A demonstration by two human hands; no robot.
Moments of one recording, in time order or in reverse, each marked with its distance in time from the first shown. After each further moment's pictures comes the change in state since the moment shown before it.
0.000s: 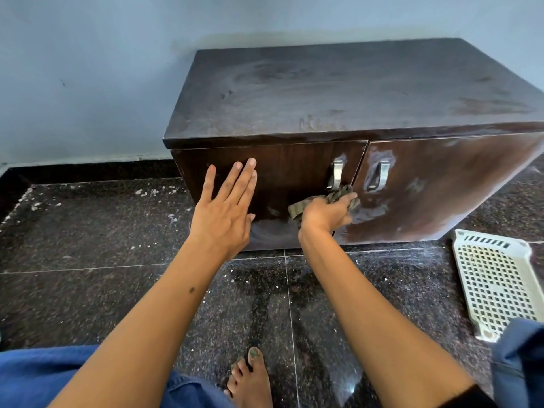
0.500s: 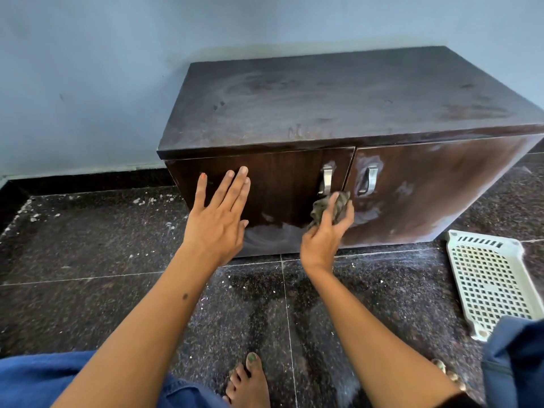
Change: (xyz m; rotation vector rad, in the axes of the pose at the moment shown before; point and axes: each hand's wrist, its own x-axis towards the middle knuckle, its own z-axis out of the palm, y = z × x) left_hand -0.001 0.000 0.000 -0.052 0.012 0.008; right_hand 0.013 0.052 -0.039 -0.450 -0.171 -0.684
